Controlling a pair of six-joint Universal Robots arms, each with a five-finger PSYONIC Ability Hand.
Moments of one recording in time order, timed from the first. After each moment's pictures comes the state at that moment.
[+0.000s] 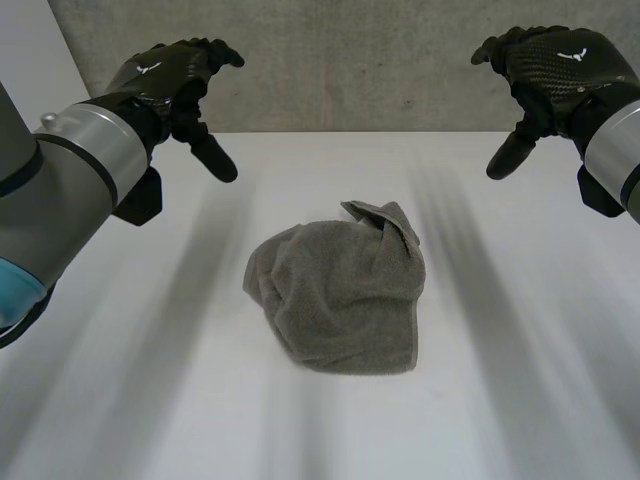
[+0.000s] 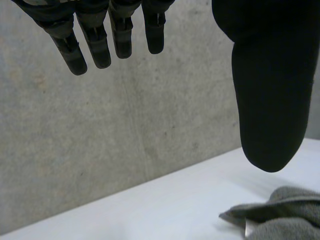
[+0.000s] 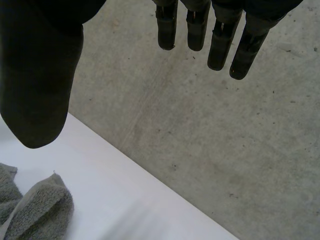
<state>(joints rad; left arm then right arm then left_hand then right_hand) 4.25 -1.82 -1.15 2.94 -1.55 3.05 1.89 -1.43 1.27 0.16 1.43 2.93 0.24 0.24 0.24 0.24 0.07 0.22 0.26 0.25 0.27 0.06</state>
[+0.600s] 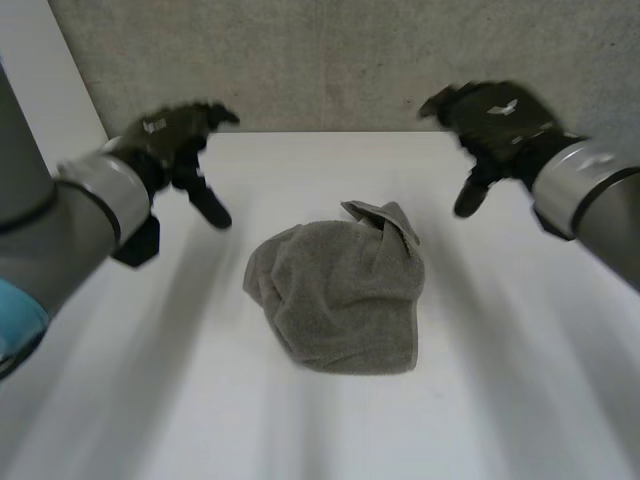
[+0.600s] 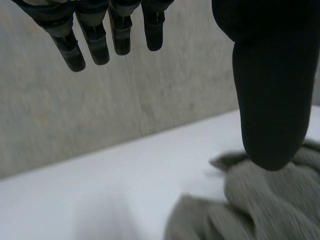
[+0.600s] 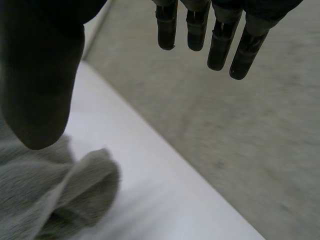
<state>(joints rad) 4.26 -1.83 -1.30 2.93 -1.56 3.05 1.93 -1.30 1.29 0.13 1.27 2.77 0.21 0.21 0.21 0.21 0.04 0.22 0.26 0.25 0.27 0.06</state>
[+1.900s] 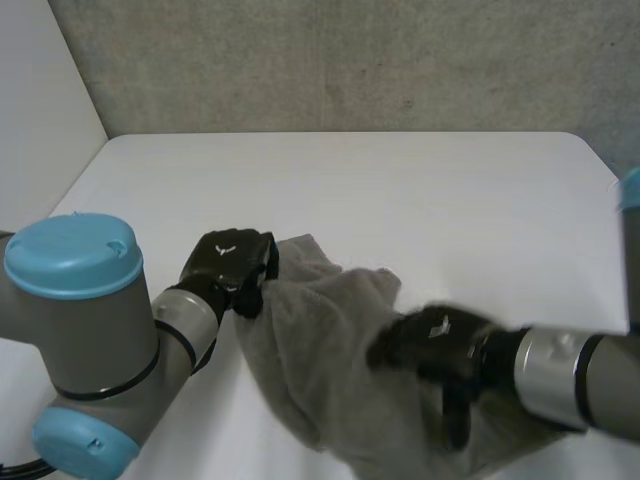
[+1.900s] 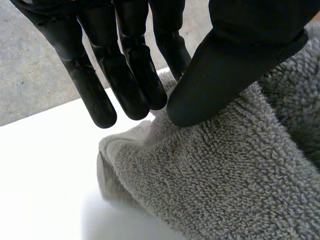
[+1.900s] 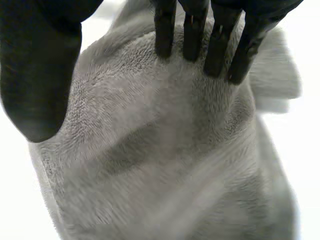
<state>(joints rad) 4.13 -1.91 -1.66 3.27 -1.59 3.17 1.93 -1.35 1.63 0.55 1.07 2.52 1.13 1.22 1.22 1.22 1.02 0.30 0.33 0.30 0.29 0.08</state>
